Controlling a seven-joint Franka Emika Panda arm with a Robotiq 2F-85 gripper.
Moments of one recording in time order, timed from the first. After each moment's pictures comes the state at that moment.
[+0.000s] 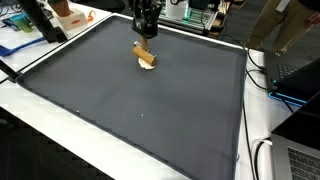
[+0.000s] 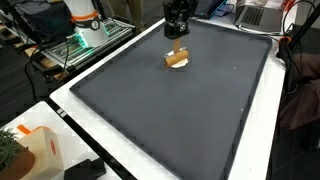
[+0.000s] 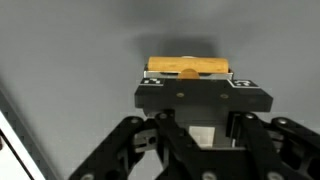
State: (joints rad) arm 0.09 0.06 0.07 -2.19 -0.14 2.21 0.55
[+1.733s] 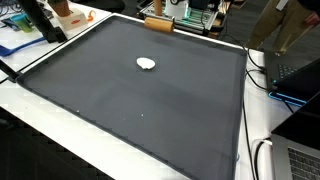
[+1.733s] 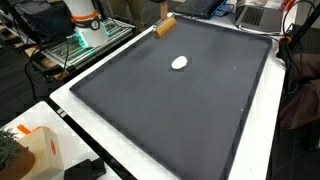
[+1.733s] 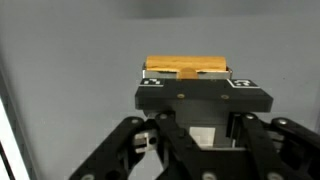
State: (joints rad) arm 0.08 -0.30 0.07 -2.31 0.03 2.02 0.16
